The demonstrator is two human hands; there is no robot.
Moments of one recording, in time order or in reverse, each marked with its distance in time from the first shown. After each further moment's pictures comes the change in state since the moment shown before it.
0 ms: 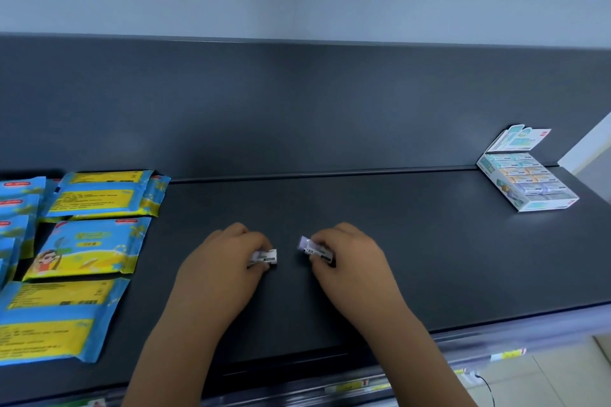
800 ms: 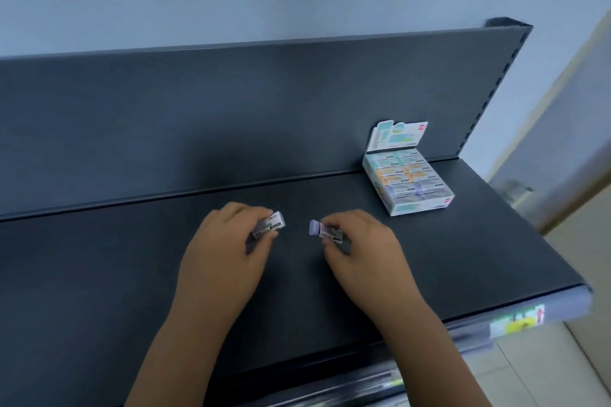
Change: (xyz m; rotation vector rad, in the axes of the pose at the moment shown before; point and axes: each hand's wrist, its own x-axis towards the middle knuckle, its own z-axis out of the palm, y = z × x) left_hand 0.064 0.245 0.105 -0.155 0.300 0.155; right_hand -0.004 0.226 -0.155 0.106 0.183 0.016
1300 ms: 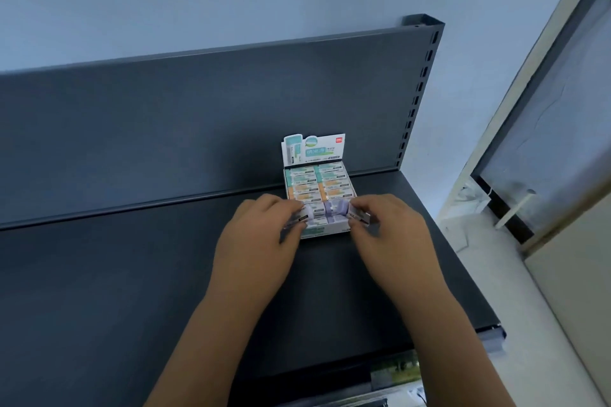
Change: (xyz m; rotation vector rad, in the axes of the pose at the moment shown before) left_hand 0.059 0.154 0.144 0.123 -0.033 0.077; right_hand 0.045 0.162 -0.131 0.014 0.074 0.081
